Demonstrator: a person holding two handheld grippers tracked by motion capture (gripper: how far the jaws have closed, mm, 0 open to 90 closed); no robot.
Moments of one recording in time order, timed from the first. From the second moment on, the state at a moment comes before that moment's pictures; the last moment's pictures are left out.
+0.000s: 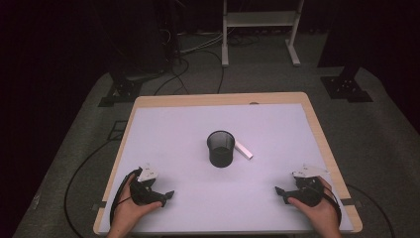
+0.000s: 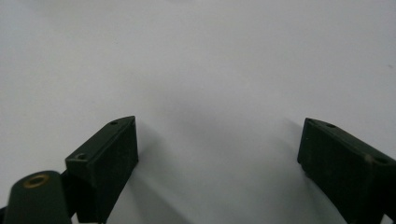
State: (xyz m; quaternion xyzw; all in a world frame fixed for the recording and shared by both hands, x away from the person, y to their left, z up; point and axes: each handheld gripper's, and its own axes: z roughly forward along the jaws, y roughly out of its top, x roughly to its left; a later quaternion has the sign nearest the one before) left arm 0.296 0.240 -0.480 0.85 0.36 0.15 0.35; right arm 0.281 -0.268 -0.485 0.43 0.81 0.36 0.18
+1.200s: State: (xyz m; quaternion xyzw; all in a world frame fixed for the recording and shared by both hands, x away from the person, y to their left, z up) left arm 0.309 0.226 -0.447 0.84 0.36 0.14 0.38; right arm 0.280 -0.268 -0.485 0.43 0.81 0.36 0.18
